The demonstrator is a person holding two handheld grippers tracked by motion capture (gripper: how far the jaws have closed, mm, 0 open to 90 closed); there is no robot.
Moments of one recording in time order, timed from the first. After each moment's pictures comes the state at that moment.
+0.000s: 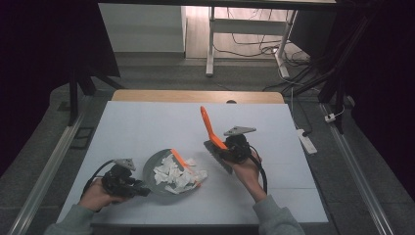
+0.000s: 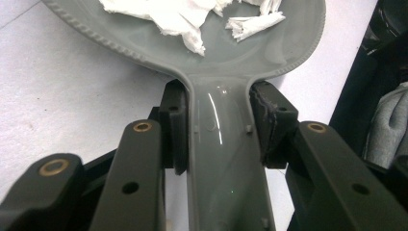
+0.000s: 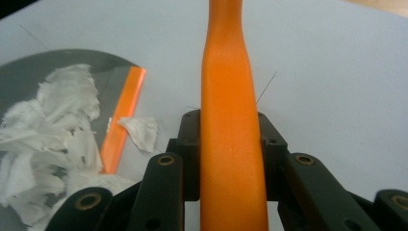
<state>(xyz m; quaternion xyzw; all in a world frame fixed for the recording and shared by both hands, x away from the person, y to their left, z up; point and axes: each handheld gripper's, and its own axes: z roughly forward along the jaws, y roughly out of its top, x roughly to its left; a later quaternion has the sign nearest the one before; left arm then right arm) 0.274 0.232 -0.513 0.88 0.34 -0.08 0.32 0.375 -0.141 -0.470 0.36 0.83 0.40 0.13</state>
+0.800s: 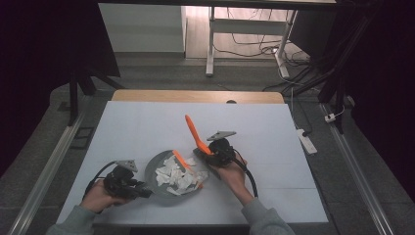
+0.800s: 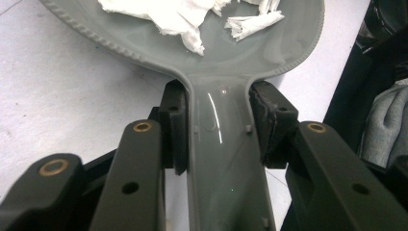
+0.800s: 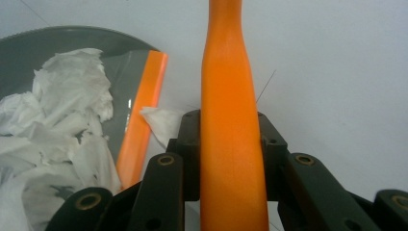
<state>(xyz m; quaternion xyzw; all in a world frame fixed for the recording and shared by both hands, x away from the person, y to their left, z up) 0.272 0.225 -0.513 0.88 0.34 -0.08 0.32 0.372 -0.096 -0.492 0.35 0.86 0.36 0.12</state>
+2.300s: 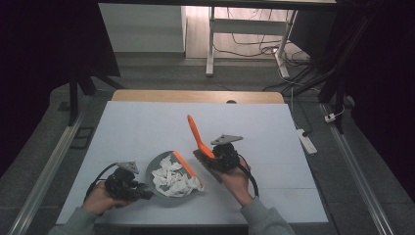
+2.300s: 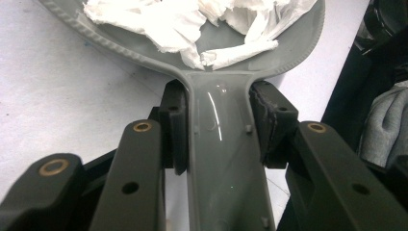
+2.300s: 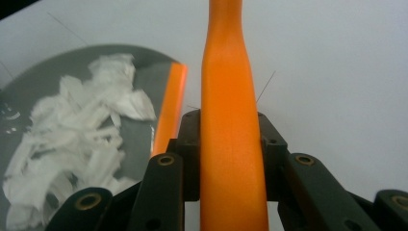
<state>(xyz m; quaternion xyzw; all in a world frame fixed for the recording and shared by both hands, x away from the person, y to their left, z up) 0.266 0.221 -0.515 0.88 0.34 -0.08 0.32 0.345 -0.111 -0.476 0.36 0.84 0.39 0.12</state>
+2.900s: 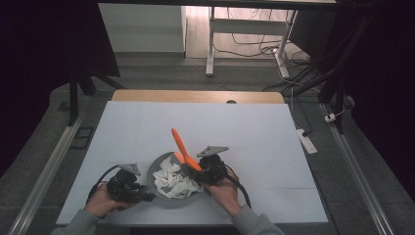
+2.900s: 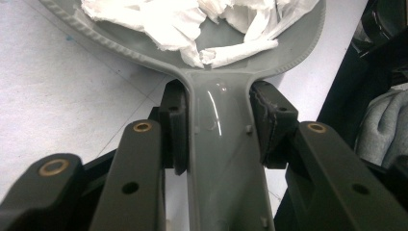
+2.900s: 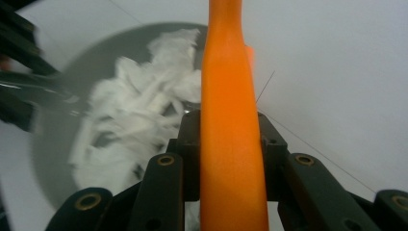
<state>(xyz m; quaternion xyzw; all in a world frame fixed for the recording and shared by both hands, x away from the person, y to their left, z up) 0.263 0.215 -0.518 0.88 0.35 -0.09 0.32 0.316 -0.074 -0.489 0.33 0.86 0.39 0.07</state>
